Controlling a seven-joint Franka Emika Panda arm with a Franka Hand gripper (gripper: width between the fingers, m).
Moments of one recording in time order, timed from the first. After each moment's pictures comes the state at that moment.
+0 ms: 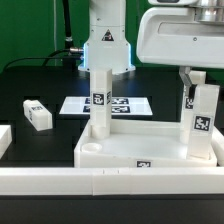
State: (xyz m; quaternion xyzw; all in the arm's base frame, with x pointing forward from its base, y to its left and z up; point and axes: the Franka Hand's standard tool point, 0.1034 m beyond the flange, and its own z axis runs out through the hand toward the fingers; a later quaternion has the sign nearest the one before) arm 0.626 0.097 0.115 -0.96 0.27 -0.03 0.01
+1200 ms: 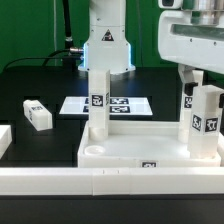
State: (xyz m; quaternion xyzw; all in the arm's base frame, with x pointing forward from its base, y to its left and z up) arm 0.623 0.100 0.112 -0.86 0.51 -0.01 0.02
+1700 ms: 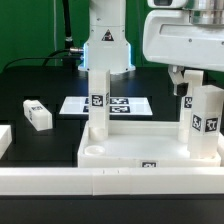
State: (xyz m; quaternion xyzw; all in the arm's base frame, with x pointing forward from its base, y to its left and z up) arm 0.624 0.097 0.113 -0.95 0.32 -0.02 0.01
